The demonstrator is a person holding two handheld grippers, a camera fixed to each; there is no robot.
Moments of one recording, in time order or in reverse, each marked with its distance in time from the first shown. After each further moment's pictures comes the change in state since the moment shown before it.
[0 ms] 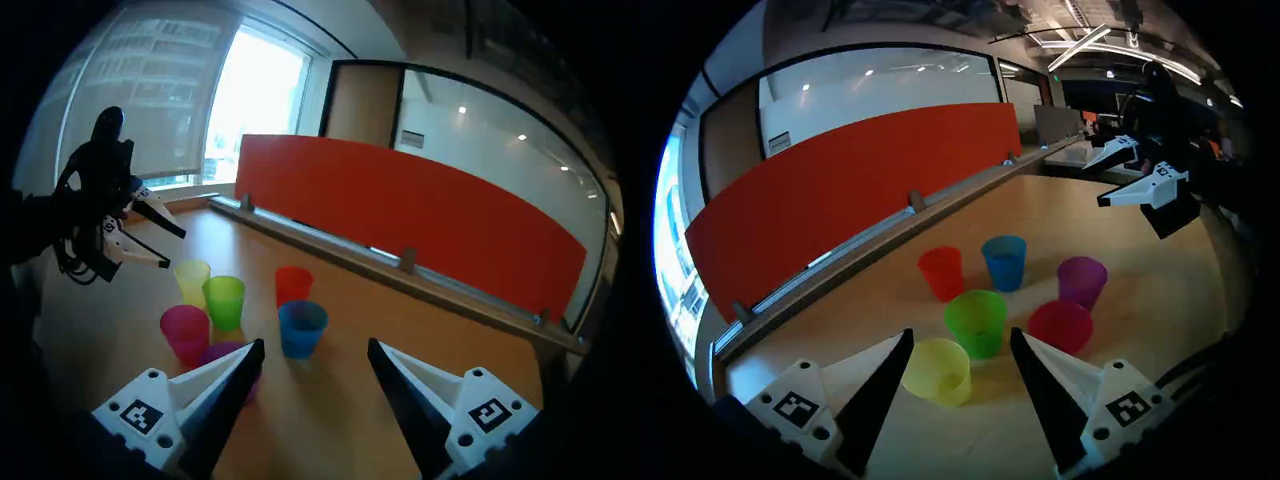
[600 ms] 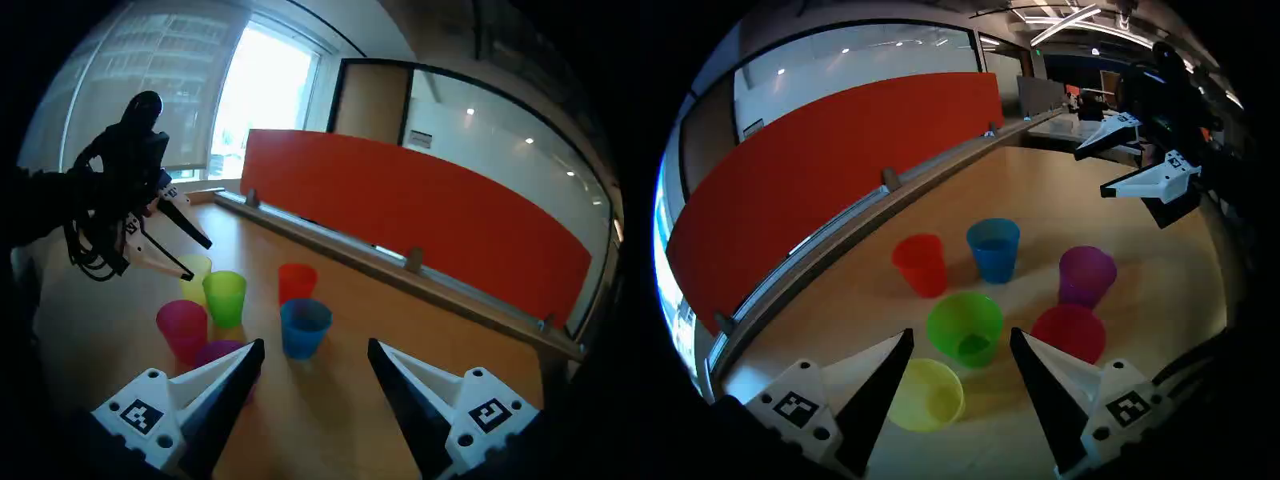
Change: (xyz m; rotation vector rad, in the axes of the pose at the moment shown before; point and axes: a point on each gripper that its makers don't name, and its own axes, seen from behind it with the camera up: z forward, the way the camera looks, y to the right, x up) left arm -0.003 0.008 0.048 -0.086 -0.128 0.039; right arm -0.005 0.000 0.012 0.023 -0.005 -0.022
